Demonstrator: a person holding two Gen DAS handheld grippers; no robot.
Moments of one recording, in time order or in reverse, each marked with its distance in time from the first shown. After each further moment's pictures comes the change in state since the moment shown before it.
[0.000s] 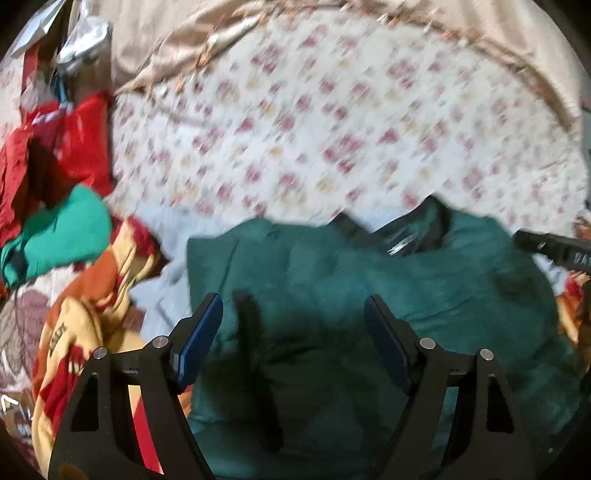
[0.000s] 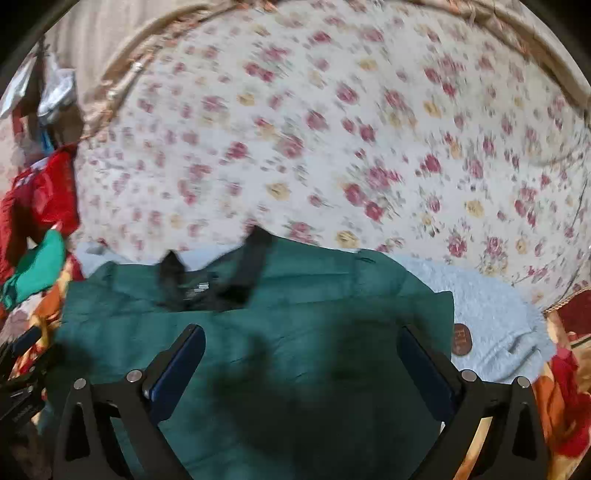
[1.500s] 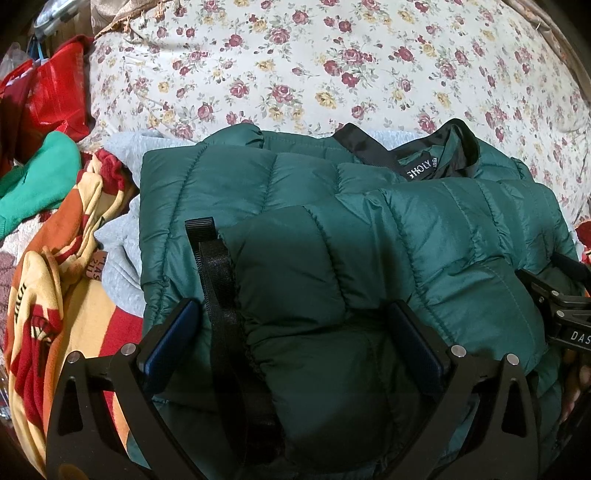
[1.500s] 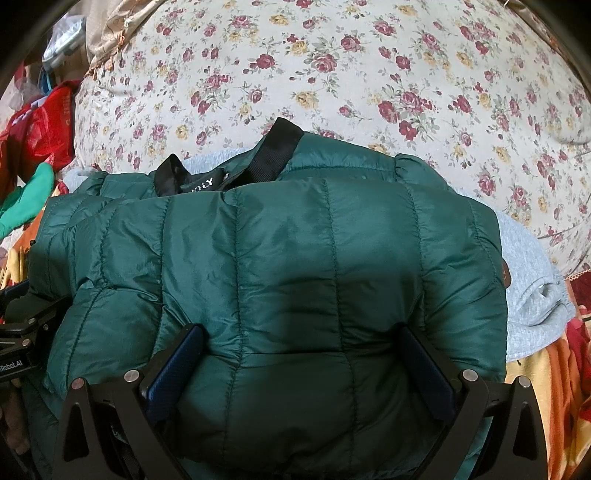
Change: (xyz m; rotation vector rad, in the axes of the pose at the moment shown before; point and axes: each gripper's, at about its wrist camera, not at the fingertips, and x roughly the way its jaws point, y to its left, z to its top) left arm 0.066 -0.003 -0.027 -0.017 0.281 0.026; right arm 0.045 0.026 -0.058 -0.084 0.154 -0.042
